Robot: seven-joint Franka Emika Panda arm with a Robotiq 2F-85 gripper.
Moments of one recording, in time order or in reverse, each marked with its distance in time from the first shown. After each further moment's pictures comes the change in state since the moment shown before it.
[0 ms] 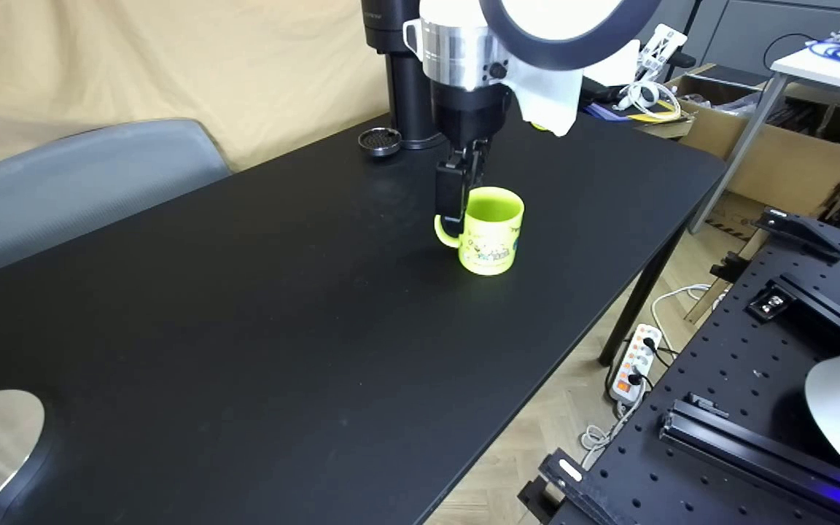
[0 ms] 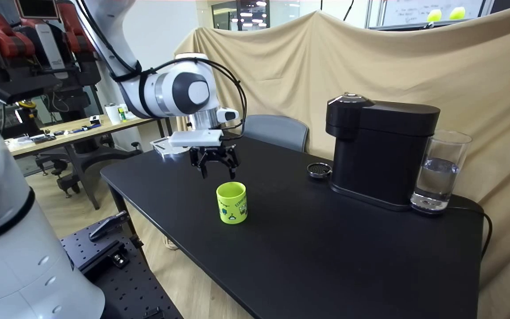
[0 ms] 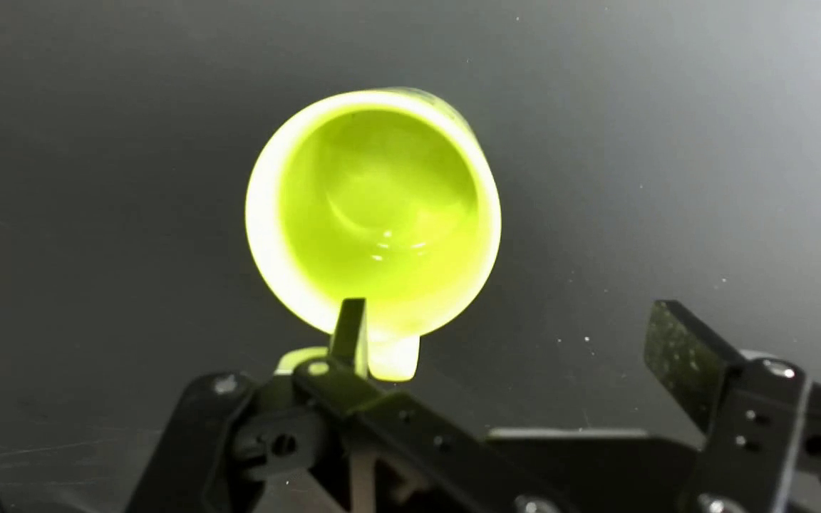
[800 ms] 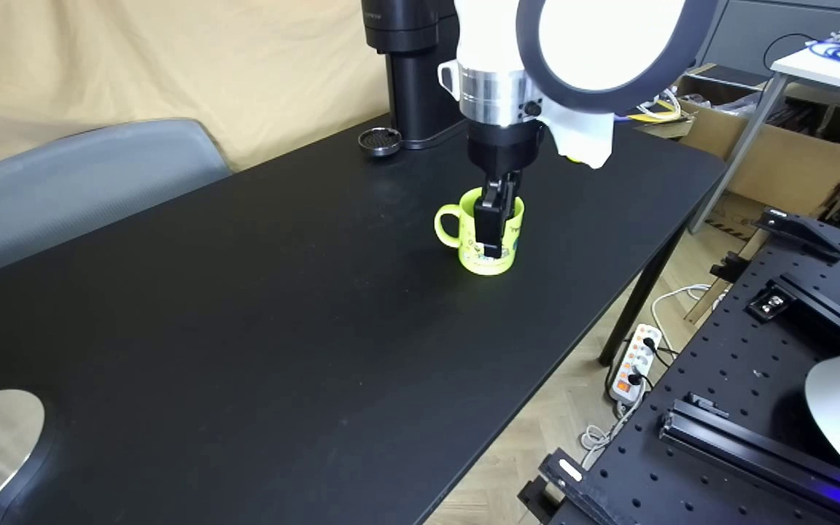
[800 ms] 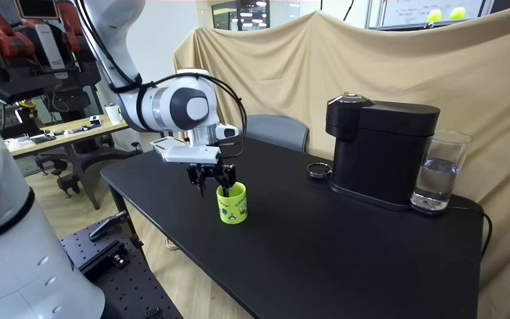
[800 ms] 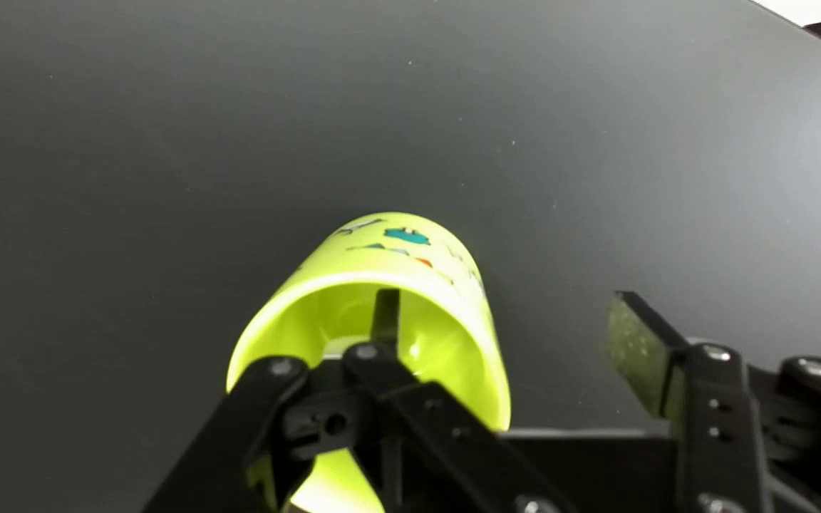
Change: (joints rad) arm -0.008 0.038 -0.034 -0.065 -0.014 0.031 0.000
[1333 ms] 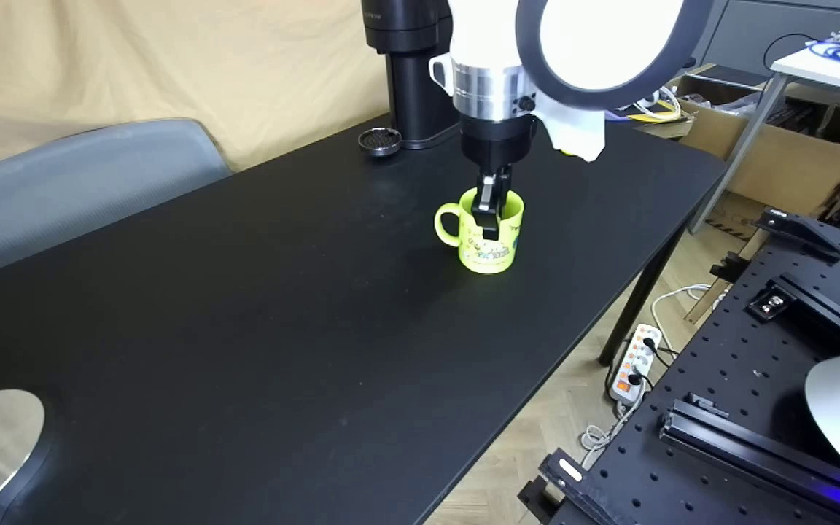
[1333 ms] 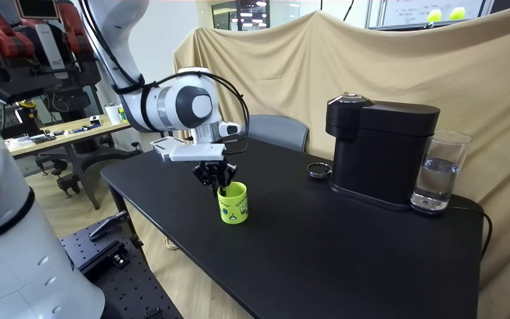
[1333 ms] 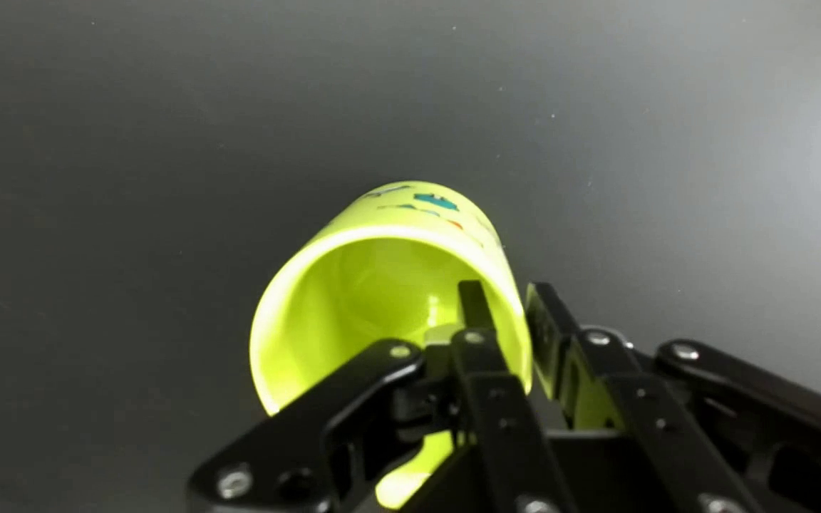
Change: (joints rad) arm 0.002 0.011 -0.015 0.025 -0.072 0.008 0.001
